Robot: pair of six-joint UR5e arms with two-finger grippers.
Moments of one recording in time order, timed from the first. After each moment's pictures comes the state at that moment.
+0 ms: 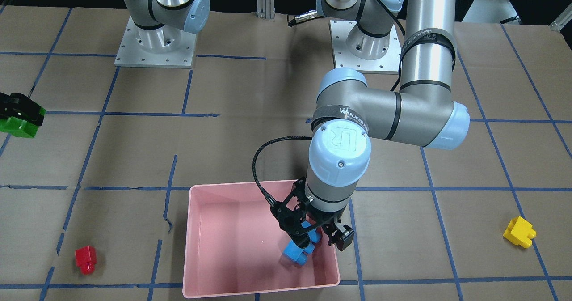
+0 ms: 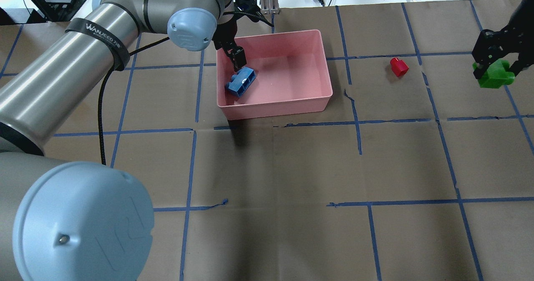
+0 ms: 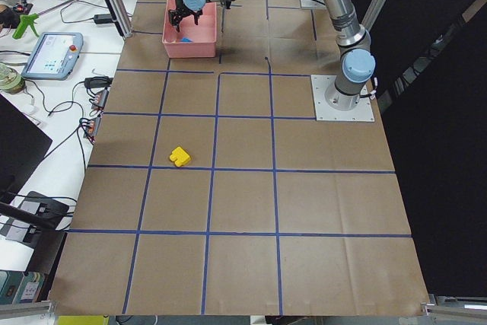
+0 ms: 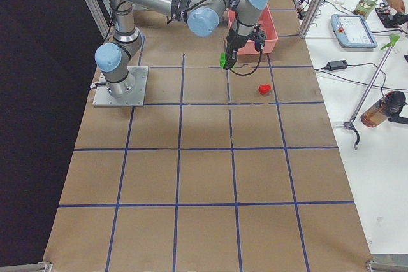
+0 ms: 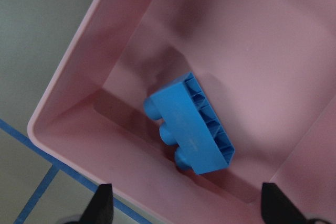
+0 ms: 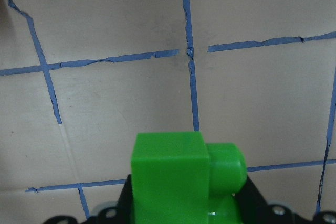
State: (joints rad) left arm -1.75 -2.15 -1.25 -1.25 1.63 0.74; right arm 1.19 -1.38 1.45 -1.45 -1.62 -0.27
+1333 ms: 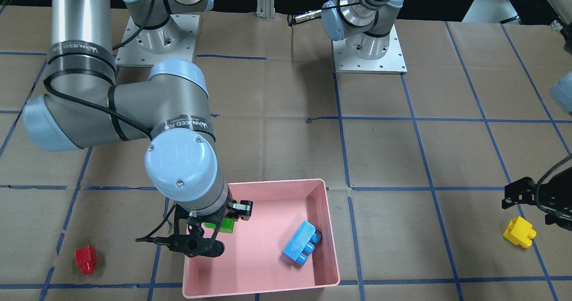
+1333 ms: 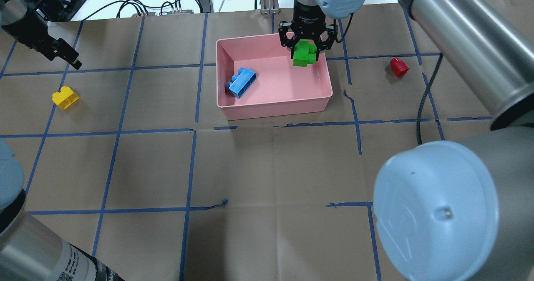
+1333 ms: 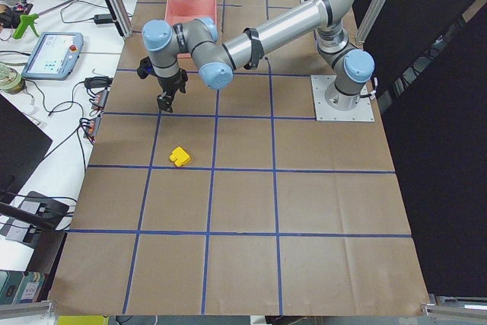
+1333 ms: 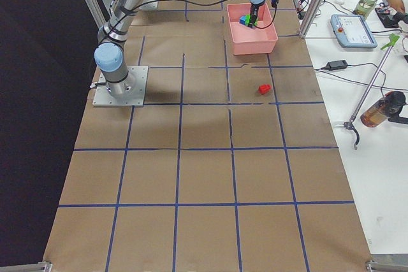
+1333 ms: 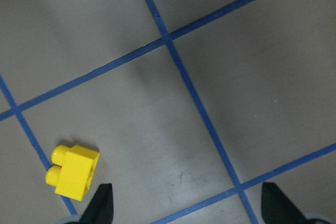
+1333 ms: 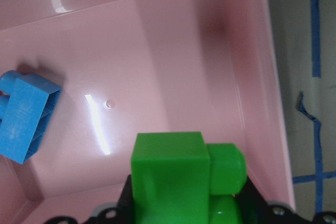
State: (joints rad) left arm -1.09 -2.11 -1.29 -1.30 1.55 0.88; right arm 1.80 -0.90 1.08 -1.67 -1.52 0.37
